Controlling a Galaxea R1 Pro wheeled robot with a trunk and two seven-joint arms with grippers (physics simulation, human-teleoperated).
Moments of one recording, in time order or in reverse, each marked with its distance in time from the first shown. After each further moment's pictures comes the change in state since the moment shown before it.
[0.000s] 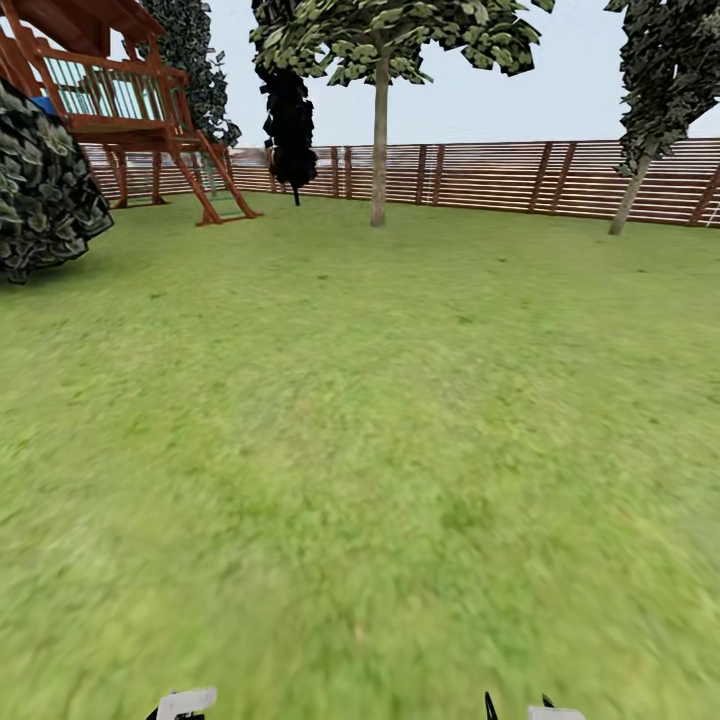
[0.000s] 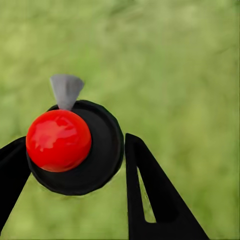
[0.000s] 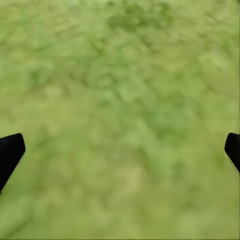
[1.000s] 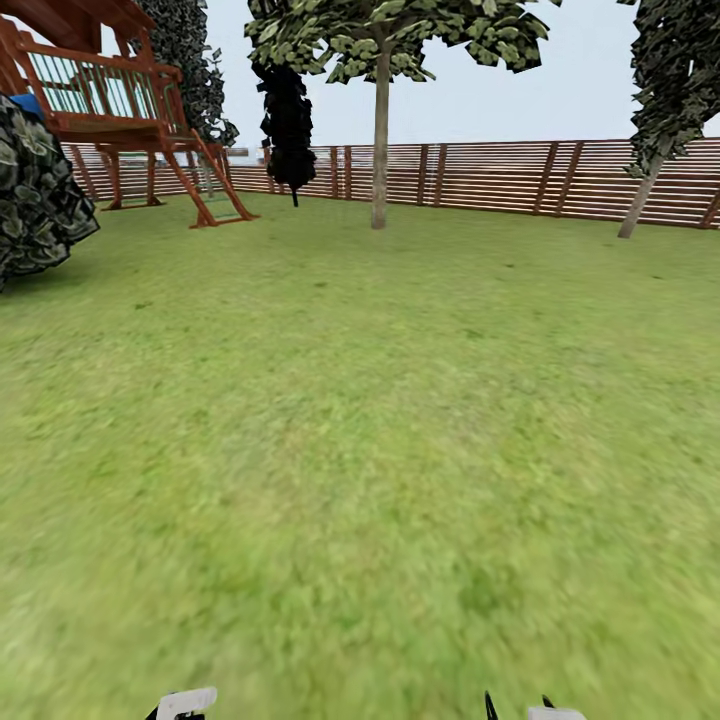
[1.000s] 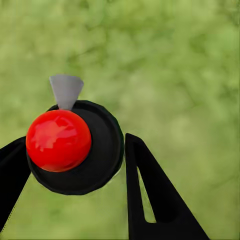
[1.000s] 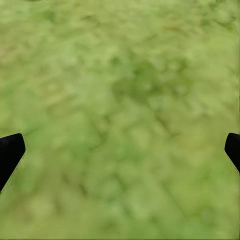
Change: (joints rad) left arm 0.000 0.000 0.000 -0.001 0.000 -0.001 0.000; right arm 0.000 -0.001 0.000 0.001 0.001 0.000 0.001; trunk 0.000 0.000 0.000
